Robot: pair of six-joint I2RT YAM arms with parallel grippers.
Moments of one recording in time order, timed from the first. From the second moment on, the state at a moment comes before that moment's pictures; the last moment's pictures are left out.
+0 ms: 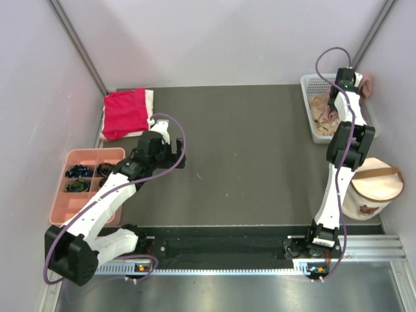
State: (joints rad) left arm -0.41 1.07 0.84 -0.41 -0.07 -0.28; right arm -0.25 2.43 2.21 -0.61 0.35 0.21
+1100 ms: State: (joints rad) left arm -0.41 0.98 0.82 -0.42 -0.04 -0.31; right arm 0.53 1.82 2.18 -0.71 0.29 0.07
